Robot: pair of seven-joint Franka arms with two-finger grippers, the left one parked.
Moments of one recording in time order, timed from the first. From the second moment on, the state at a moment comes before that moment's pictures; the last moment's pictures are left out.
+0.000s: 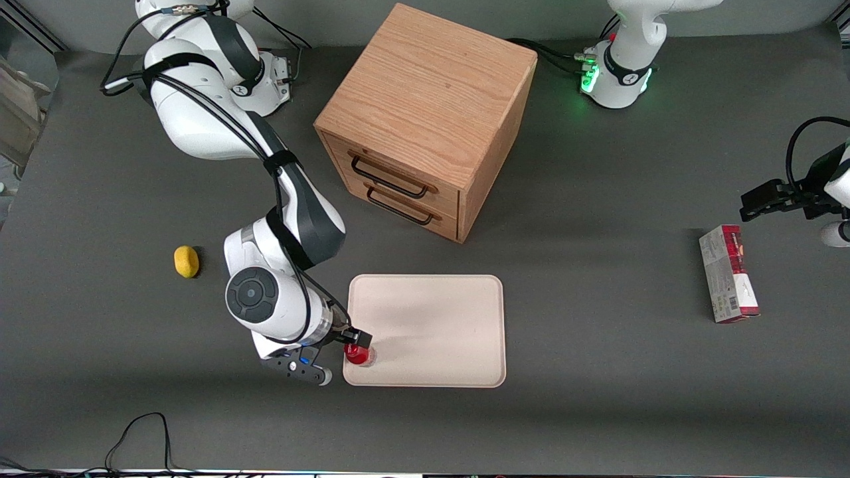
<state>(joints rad) 0.35 0.98 0.12 -0.80 -0.06 1.79 0.75</state>
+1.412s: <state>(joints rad) 0.00 0.06 0.04 -1.63 -0.01 1.59 -0.11</state>
